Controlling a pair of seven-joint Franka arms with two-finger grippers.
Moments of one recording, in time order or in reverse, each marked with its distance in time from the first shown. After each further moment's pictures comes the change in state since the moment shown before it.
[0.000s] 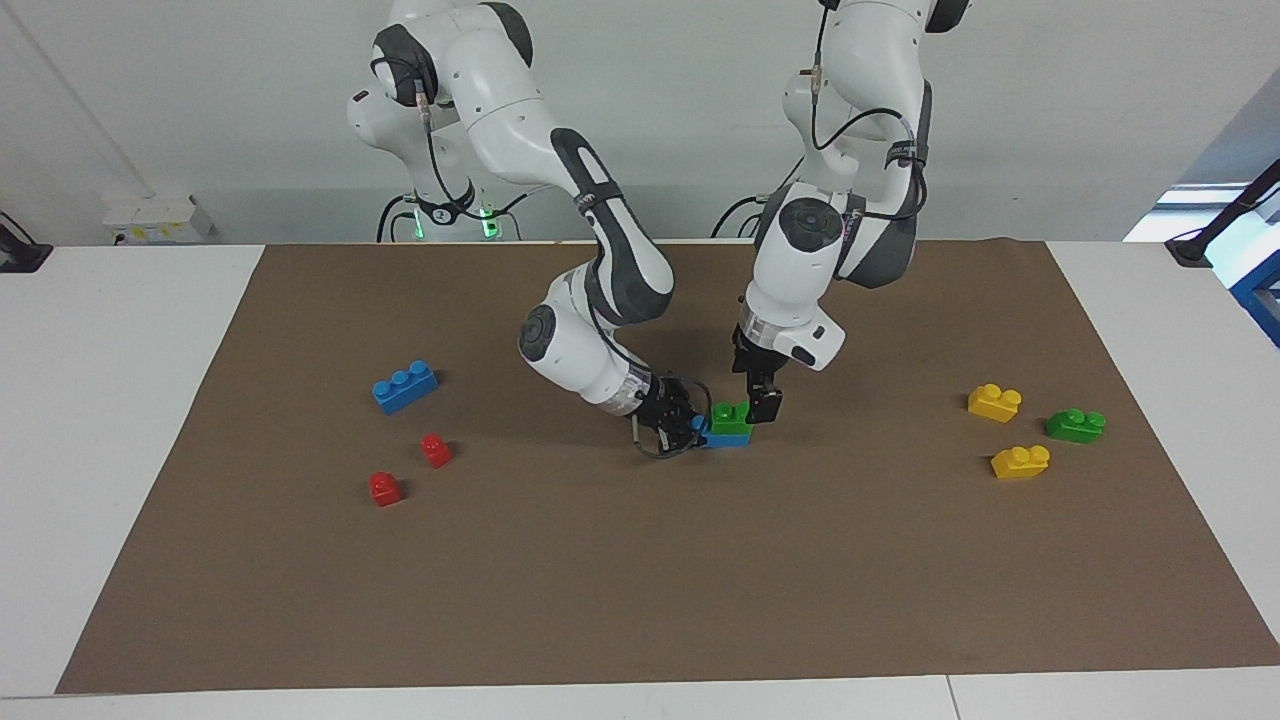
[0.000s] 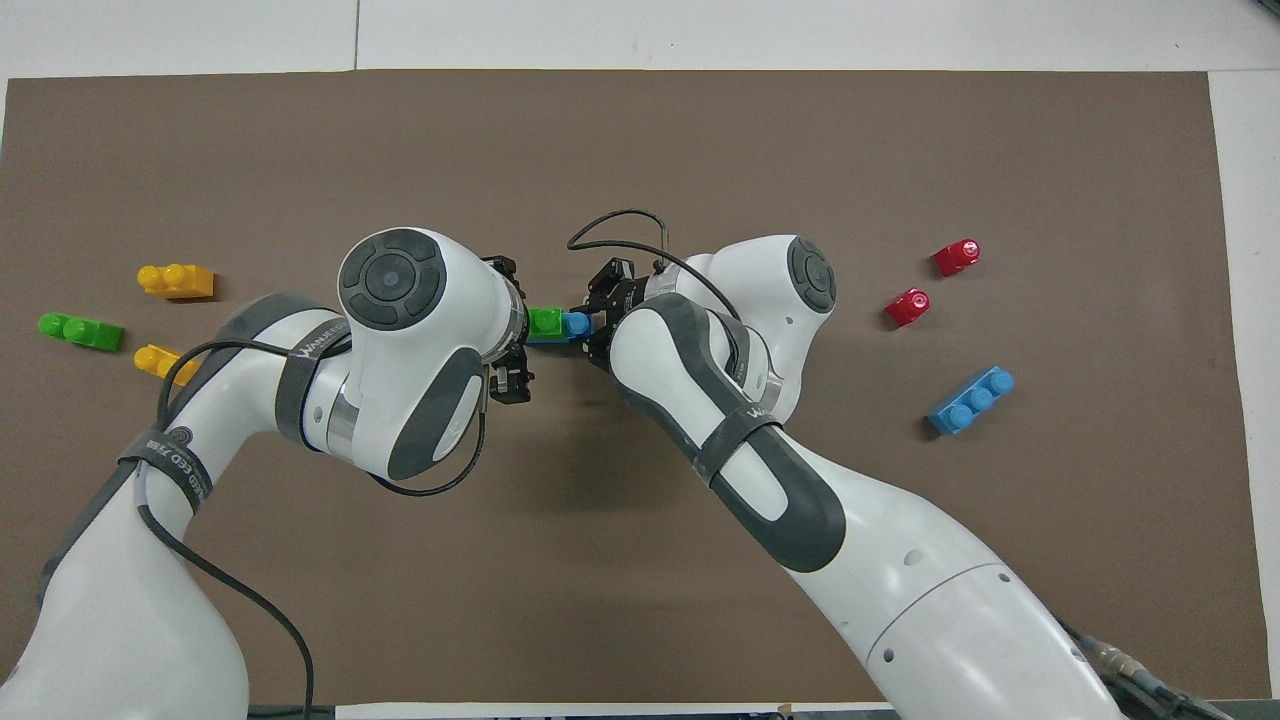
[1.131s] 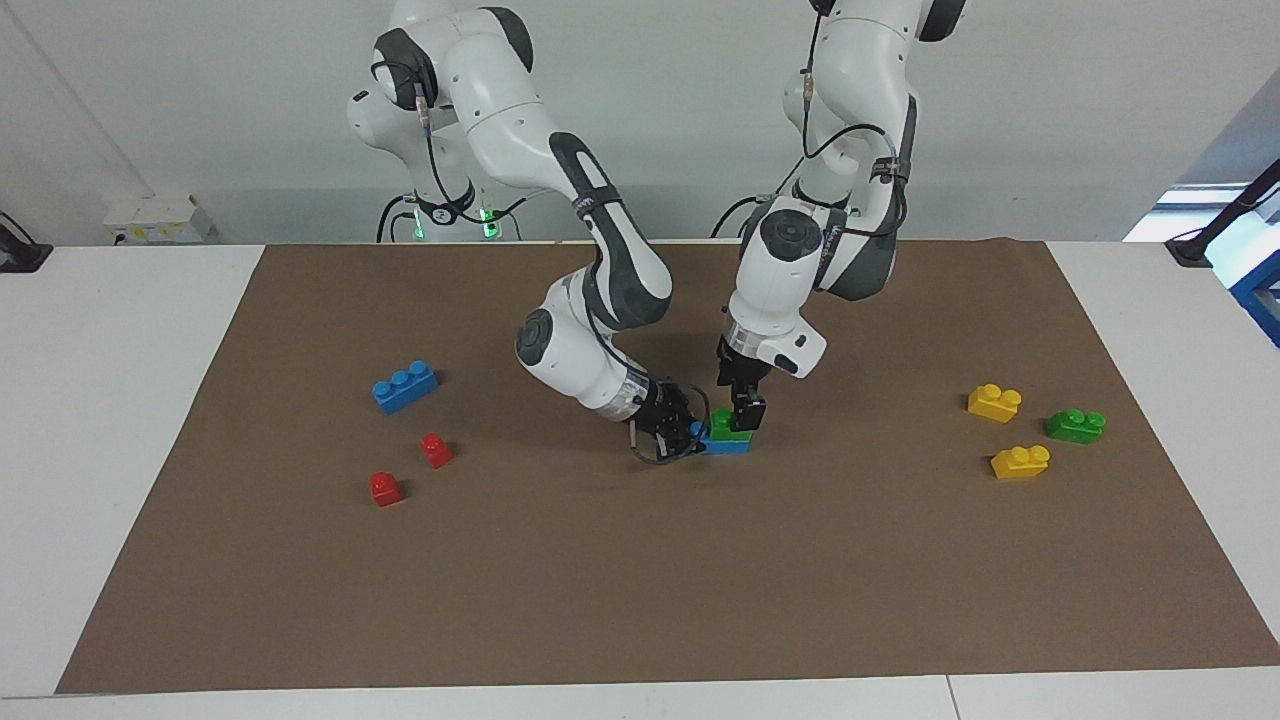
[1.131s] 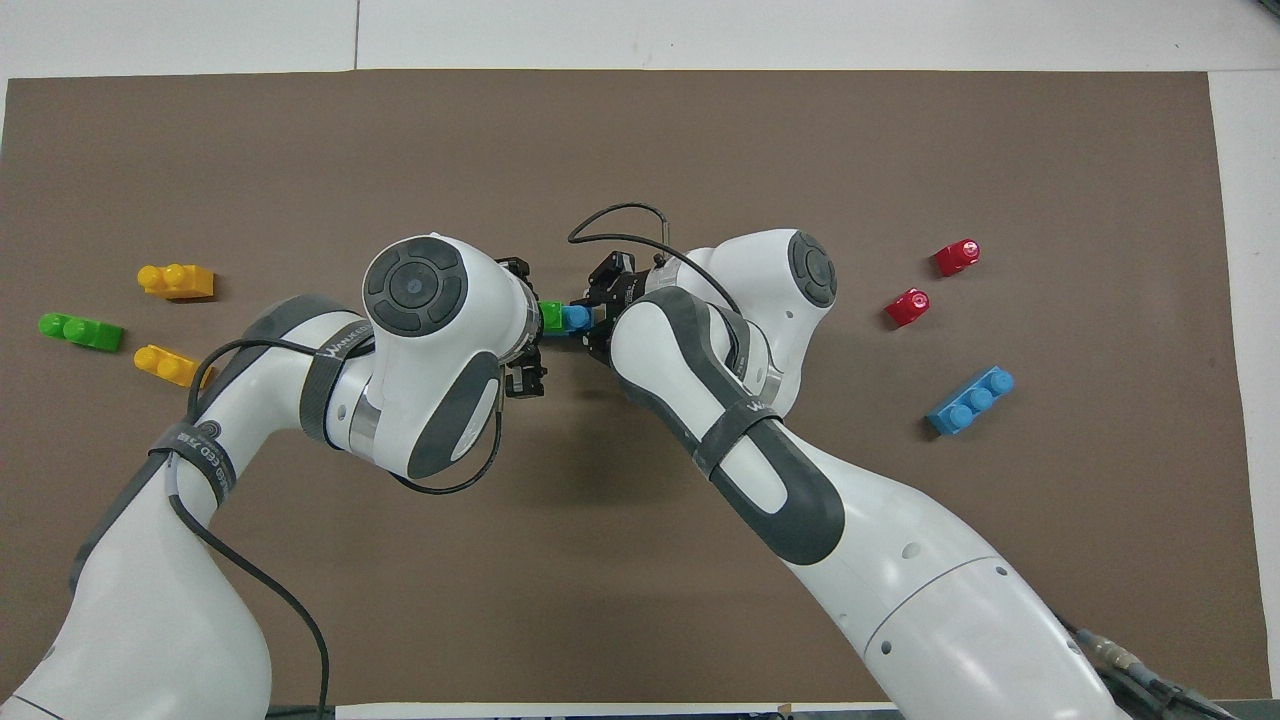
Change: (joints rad) left arm -0.015 0.026 0.002 0.002 0.006 0.041 -0.016; right arm -0.004 0.015 -0.001 0.023 0.000 0.001 -0.002
